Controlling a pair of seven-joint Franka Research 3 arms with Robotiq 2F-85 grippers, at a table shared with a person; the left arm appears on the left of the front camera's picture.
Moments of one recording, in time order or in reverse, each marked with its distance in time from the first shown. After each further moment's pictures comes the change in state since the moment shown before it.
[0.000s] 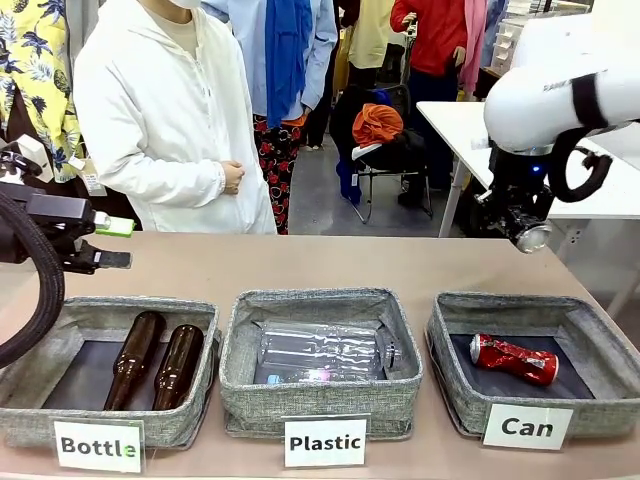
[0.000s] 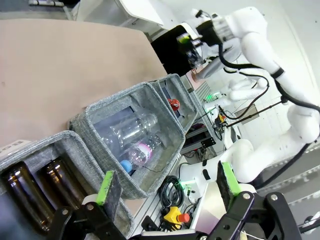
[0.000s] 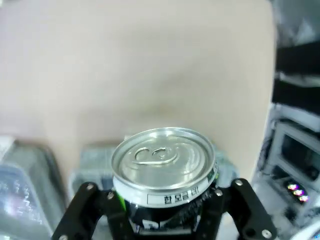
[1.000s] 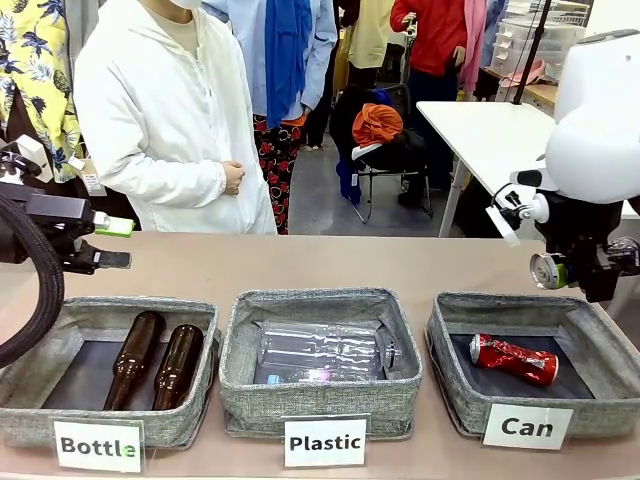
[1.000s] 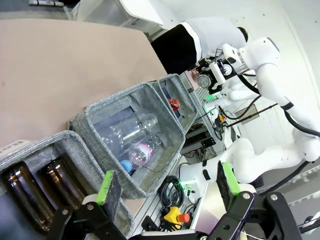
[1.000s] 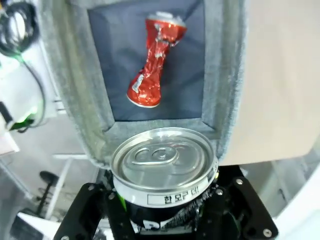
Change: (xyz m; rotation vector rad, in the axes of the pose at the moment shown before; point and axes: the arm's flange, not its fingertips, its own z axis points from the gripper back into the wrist) left arm 0.000 0.000 0.000 0.000 0.000 0.000; right arm -0.120 -0.018 -0.009 -0.004 0.166 1.416
